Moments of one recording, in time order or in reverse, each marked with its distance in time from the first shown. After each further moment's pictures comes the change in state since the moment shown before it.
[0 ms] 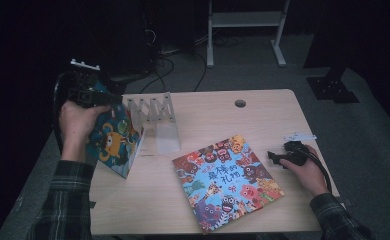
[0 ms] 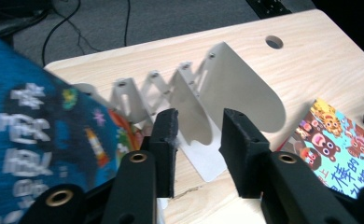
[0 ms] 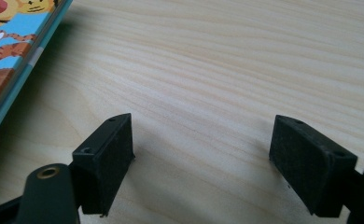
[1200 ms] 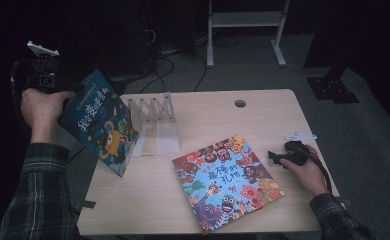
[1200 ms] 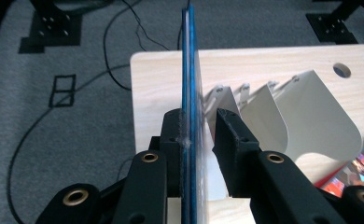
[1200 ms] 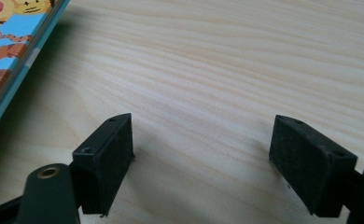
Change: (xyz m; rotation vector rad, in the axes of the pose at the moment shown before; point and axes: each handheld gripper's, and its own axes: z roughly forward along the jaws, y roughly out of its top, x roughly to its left) left arm 0.074 0.019 -0.048 0.016 0.192 -0.169; right arm -0.001 0.000 0.000 0.001 -0.005 0.004
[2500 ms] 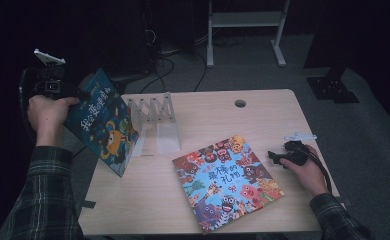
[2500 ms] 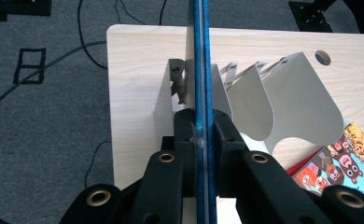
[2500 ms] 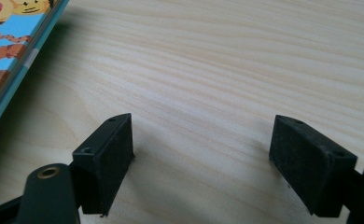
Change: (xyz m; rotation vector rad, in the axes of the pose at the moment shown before) left arm 0.005 -0.012 0.020 0.082 -0.099 -0.072; right arm 0.000 0.000 0.000 0.002 -0.001 0.002
